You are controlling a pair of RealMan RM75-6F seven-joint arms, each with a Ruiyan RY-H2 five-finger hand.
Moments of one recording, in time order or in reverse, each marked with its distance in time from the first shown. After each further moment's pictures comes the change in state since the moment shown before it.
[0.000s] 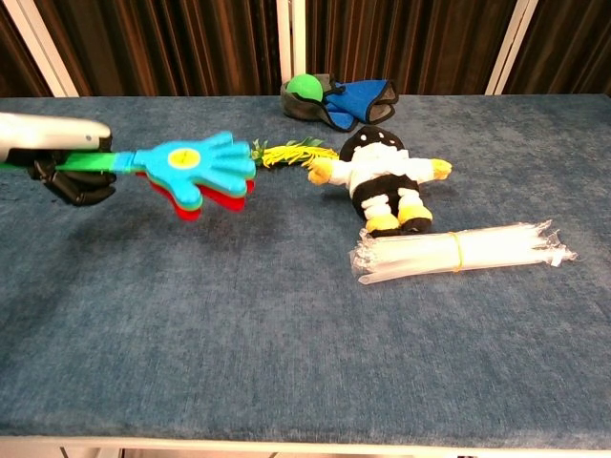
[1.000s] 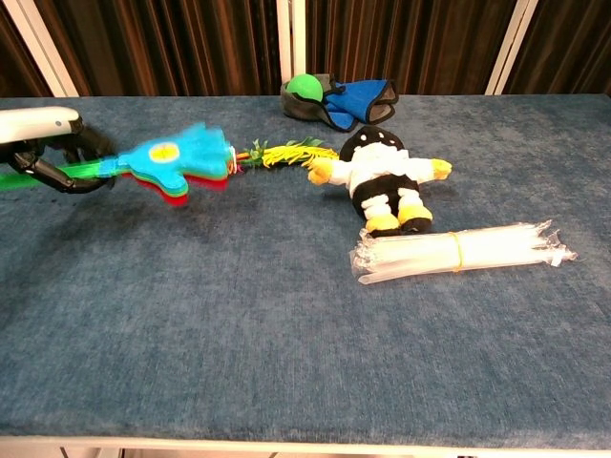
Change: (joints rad) left arm 0.085 -0.121 0.040 0.193 -0.019 0.302 -0.173; right arm -0.001 -0.003 0.003 0.003 0.010 -0.002 -0.002
